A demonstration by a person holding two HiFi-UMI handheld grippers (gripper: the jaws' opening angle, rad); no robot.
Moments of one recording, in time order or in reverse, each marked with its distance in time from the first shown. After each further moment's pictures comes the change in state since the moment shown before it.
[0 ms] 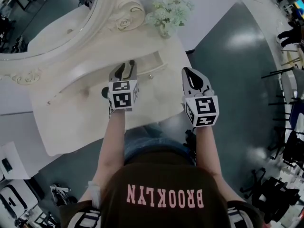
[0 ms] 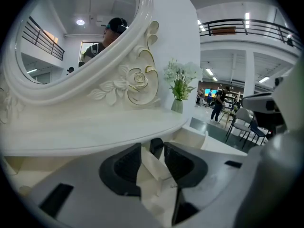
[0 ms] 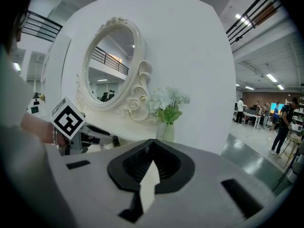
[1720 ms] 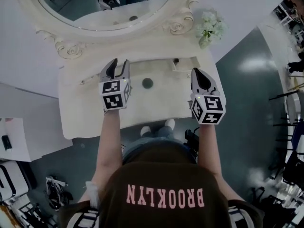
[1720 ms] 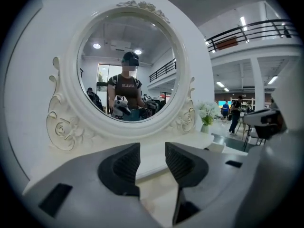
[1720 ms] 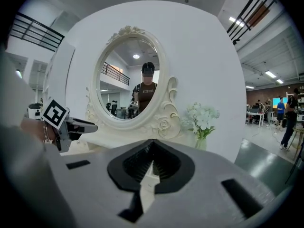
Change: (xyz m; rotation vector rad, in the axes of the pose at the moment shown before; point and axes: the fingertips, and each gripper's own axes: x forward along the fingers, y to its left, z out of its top) left arm -0.182 0.182 0.037 -0.022 -0.234 0.179; right arm -0.006 0.144 0.073 0.058 -0.104 0.029
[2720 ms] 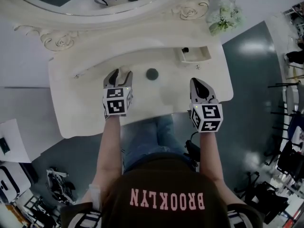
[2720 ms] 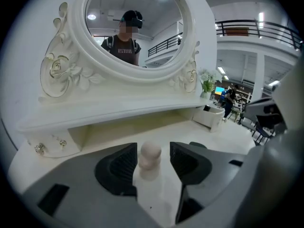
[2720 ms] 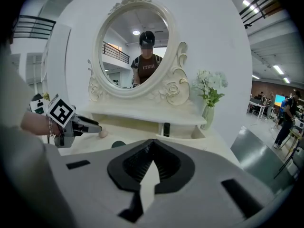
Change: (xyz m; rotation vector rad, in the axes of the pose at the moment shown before) left arm 0.016 0.016 -0.150 -0.042 0.309 -0.081; right arm 0.010 0.039 -0.102 -0.023 0.278 0.019
